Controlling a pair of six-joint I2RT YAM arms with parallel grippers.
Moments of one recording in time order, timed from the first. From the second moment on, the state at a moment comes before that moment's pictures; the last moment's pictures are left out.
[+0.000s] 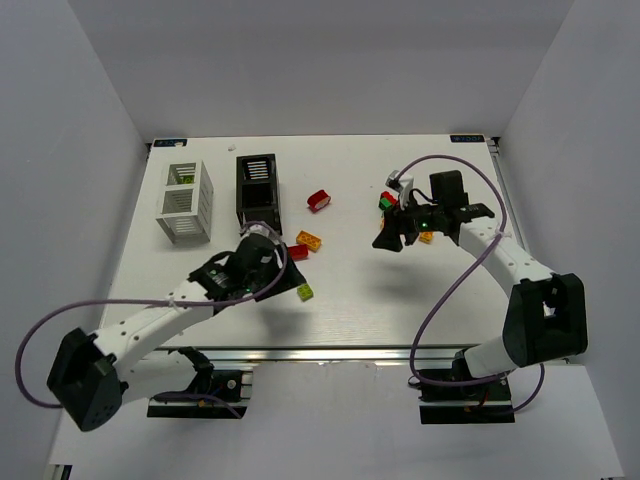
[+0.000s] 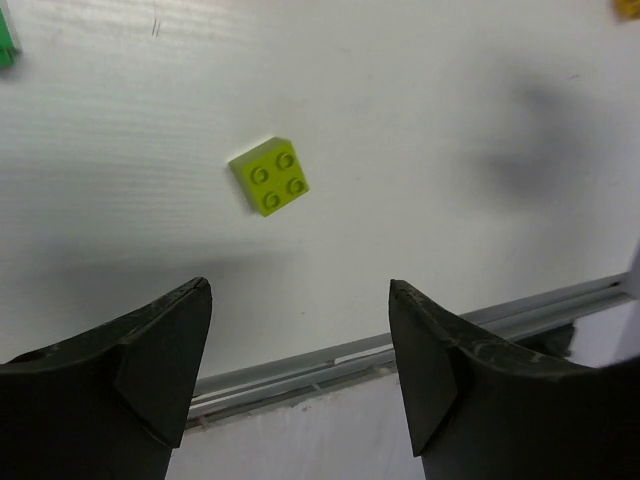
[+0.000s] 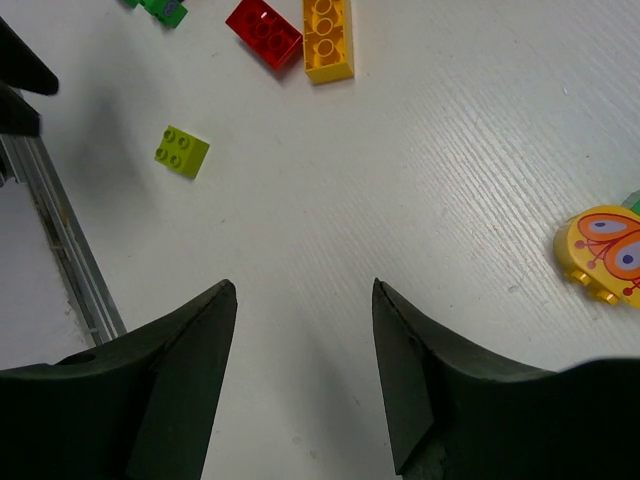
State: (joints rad) left arm -0.69 1.06 0.72 -0.45 -0.04 -0.94; right arm 0.26 1.45 1.04 -0.43 -0.80 -0.31
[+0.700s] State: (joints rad) left arm -0.81 1.64 0.98 -0.53 -0.21 -1.02; right arm 0.25 1.40 0.99 -0.45 -0.80 -0.32
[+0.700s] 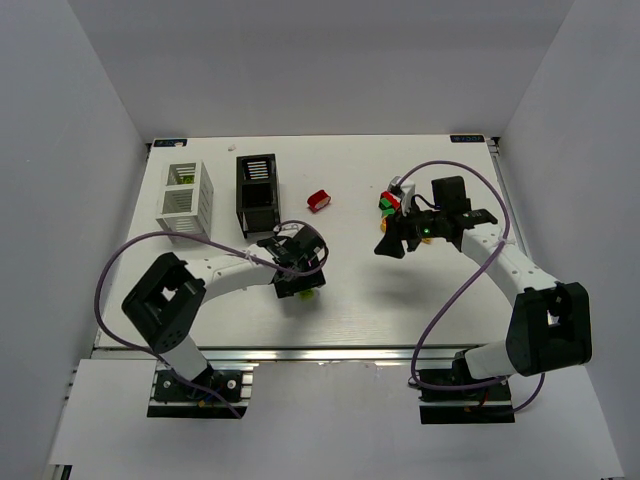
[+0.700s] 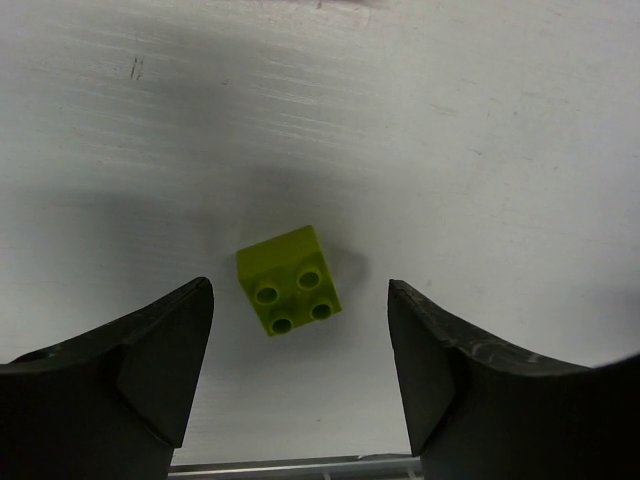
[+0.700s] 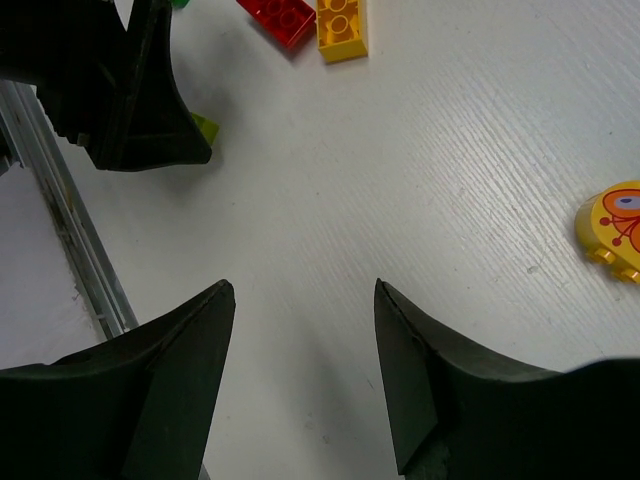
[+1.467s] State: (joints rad) left arm -0.82 1.72 1.04 -0.55 -0.21 -1.01; right arm 0.25 1.40 0.98 -0.45 -0.80 -0.33
